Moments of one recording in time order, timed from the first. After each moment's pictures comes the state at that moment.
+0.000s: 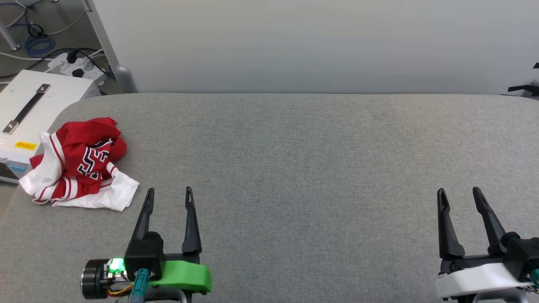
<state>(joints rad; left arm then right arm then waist) 0.05 0.05 -0.12 -0.02 -0.02 0.15 -0.25 0.10 -0.05 -0.05 -0.08 0.13 0.13 -0.24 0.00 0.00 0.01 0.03</state>
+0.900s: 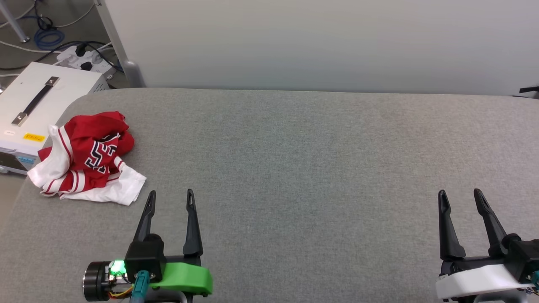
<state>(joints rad) 0.05 0.05 -0.13 -0.01 -0.03 0.15 -0.26 0.10 -0.05 -0.05 -0.08 0.14 0.13 -0.25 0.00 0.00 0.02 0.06</state>
